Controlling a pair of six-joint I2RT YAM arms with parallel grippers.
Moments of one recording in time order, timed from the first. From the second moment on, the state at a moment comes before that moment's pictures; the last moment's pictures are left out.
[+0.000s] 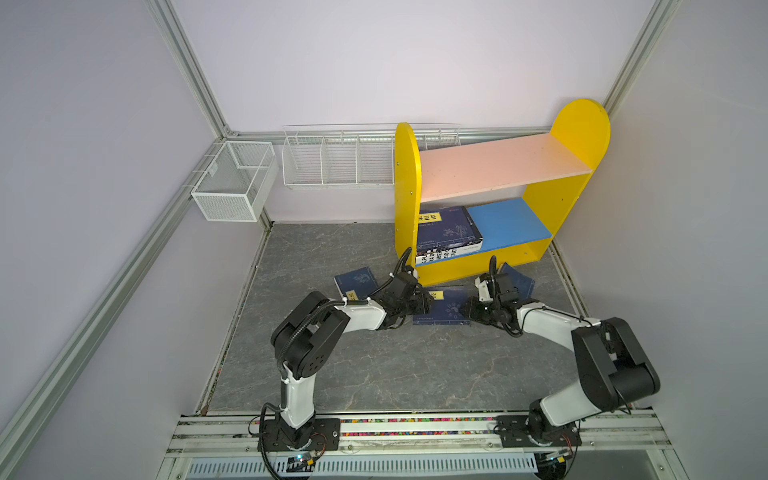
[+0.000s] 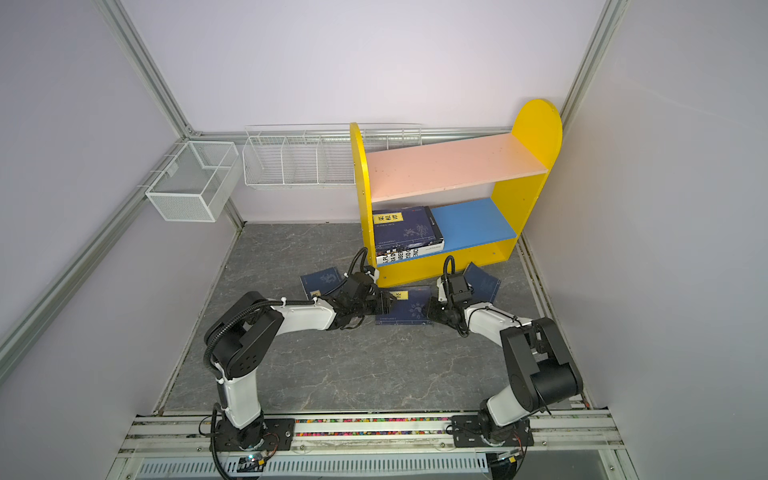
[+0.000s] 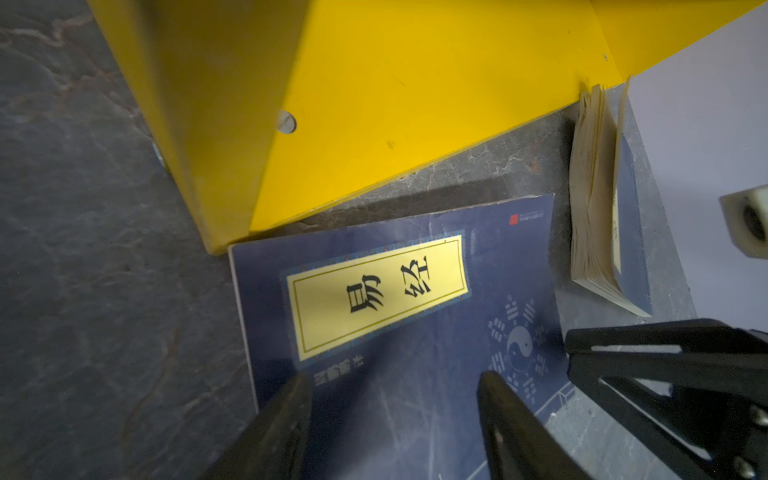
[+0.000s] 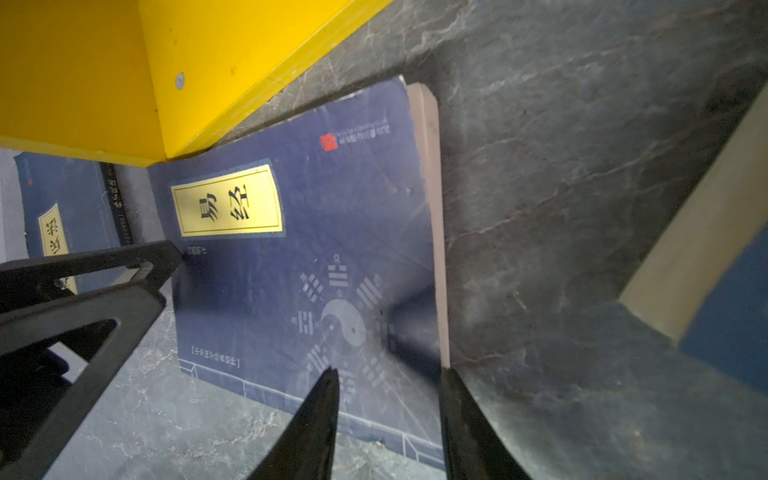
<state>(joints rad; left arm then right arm) -0.79 1.91 1.03 0.20 0.08 -0.65 0.31 1.54 0.72 -0.16 -0.26 0.52</state>
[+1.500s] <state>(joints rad) -0.81 1.92 1.06 0.23 0.09 -0.70 0.31 1.57 0.73 -0.15 -0.31 0.52</state>
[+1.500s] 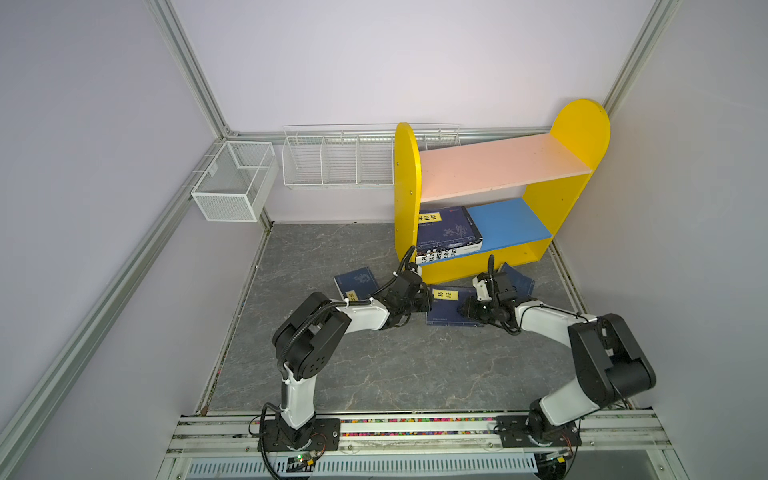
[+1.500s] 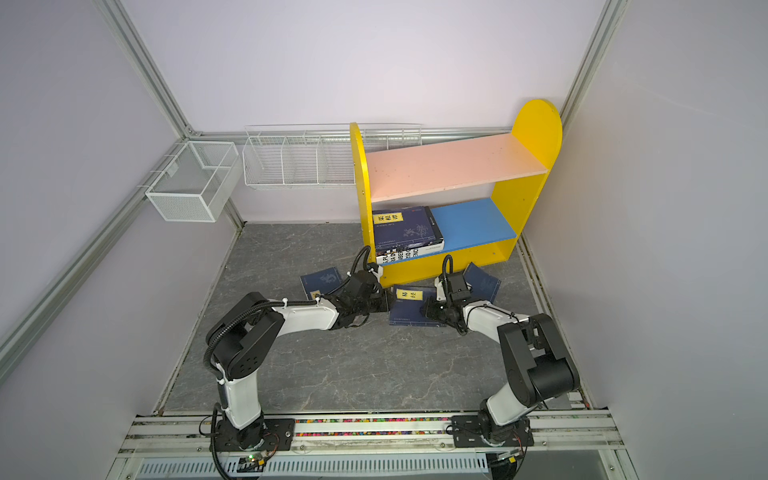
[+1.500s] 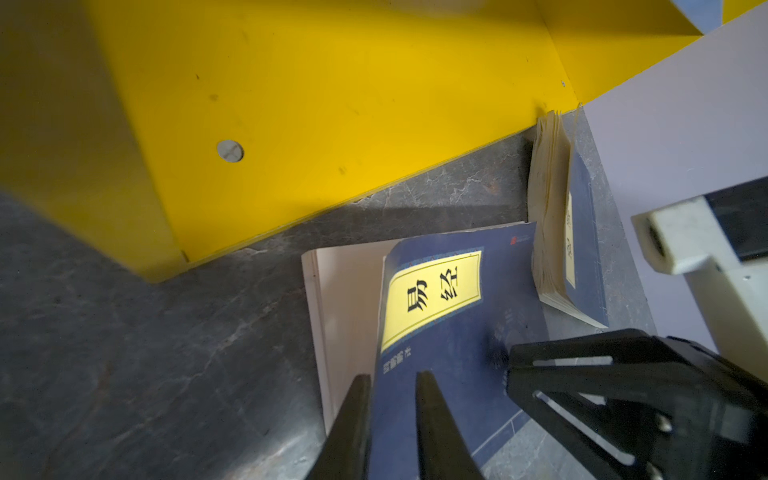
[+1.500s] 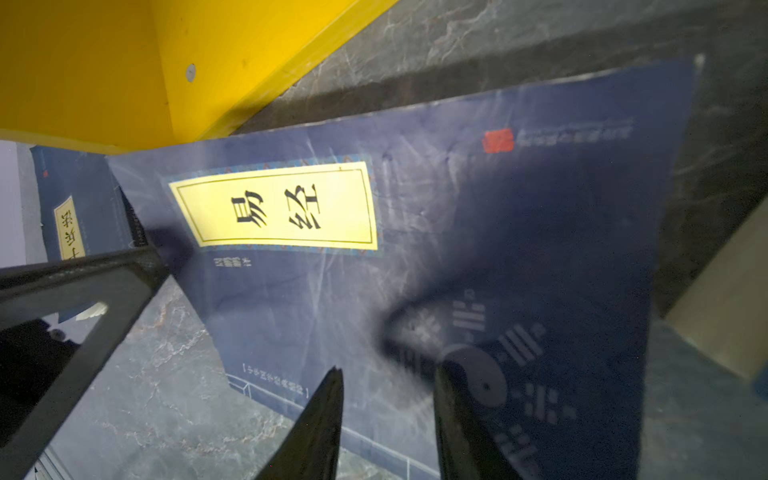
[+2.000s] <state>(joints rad) -0.82 1.99 1.08 0.24 0.09 -0.67 0.31 1.59 0.74 -0.13 -0.33 0.51</state>
